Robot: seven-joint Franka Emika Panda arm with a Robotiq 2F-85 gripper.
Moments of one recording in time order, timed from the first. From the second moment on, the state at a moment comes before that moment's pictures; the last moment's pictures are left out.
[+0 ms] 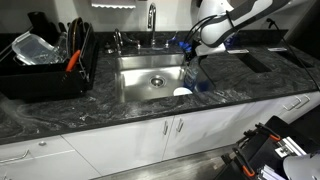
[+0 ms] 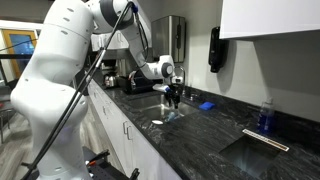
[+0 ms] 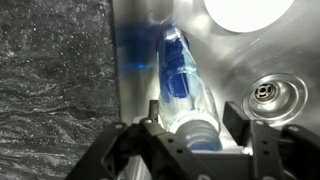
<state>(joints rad) 0.07 0.43 -0.09 -1.95 -0.17 2.49 0.46</state>
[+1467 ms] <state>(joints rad) 0.07 0.24 -0.16 -1.94 -0.14 2.34 0.60</state>
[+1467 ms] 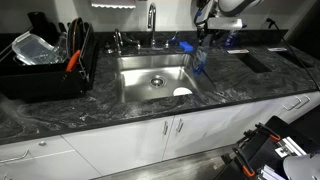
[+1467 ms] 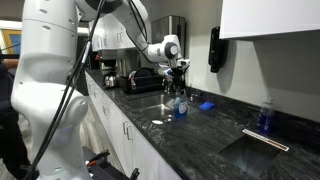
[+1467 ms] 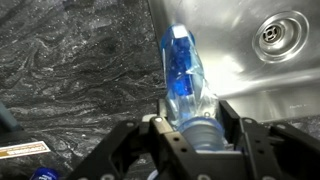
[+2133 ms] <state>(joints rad) 0.00 0.13 -0.17 -1.93 -0.15 2.27 0.80</state>
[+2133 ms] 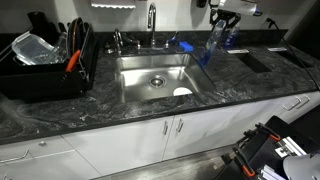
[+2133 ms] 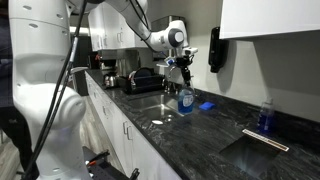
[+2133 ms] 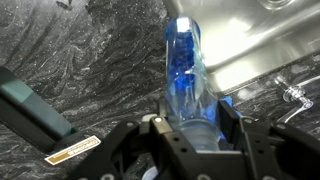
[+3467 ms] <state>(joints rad) -0.07 0.09 -0.20 -2.00 -0.22 2.28 1.02</state>
